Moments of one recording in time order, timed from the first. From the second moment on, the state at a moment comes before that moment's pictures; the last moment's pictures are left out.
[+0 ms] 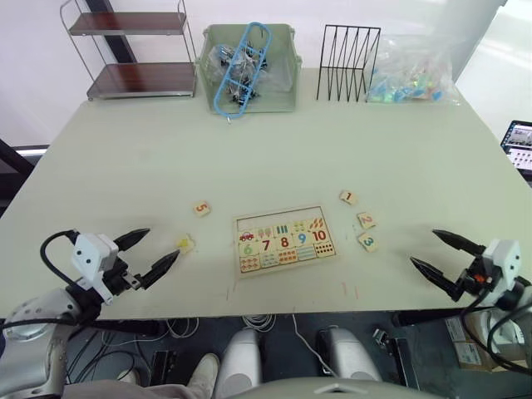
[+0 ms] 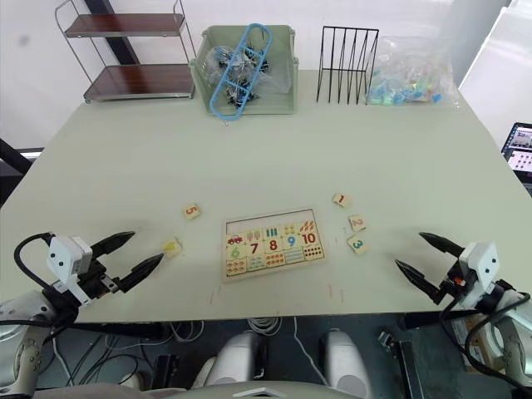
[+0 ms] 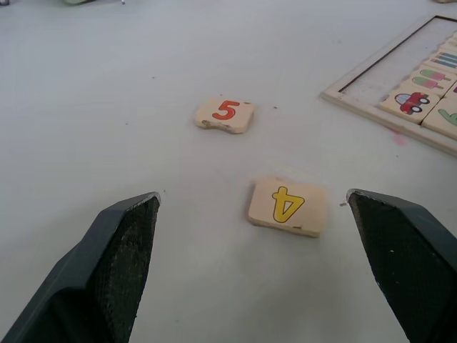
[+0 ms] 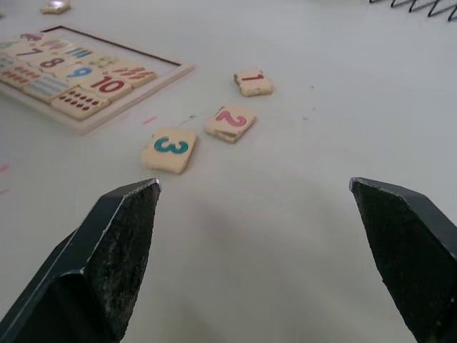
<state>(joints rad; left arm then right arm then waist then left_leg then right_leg) 0.24 0.67 0.46 -0.05 -0.44 0.05 -0.97 0.16 -0.62 -0.31 0.05 0.50 -0.12 1.05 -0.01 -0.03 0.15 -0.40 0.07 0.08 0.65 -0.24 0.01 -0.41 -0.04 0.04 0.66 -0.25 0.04</state>
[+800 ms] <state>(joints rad) 0.11 0.85 0.45 0.09 -0.59 0.05 -1.43 -0.31 -0.62 -0.05 0.04 0.36 0.33 0.87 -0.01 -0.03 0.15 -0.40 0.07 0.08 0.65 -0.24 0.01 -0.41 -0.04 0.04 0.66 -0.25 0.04</state>
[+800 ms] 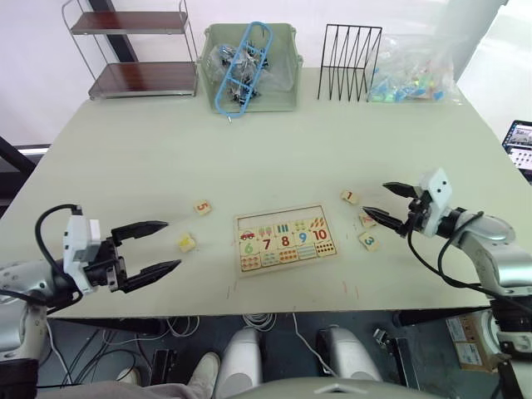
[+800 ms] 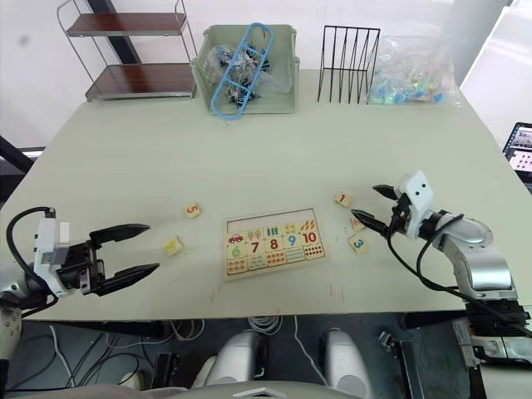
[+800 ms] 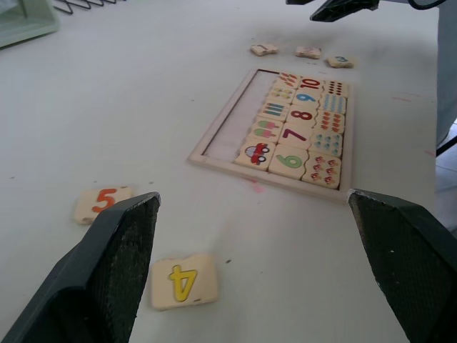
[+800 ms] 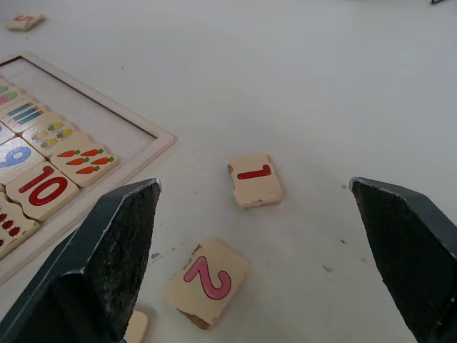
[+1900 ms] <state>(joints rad) 0.05 0.83 0.50 0.22 -0.64 -0.01 -1.55 -0.55 -0.54 0.14 0.29 0.16 0.38 0.86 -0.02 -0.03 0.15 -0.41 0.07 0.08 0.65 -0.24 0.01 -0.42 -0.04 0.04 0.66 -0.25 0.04</state>
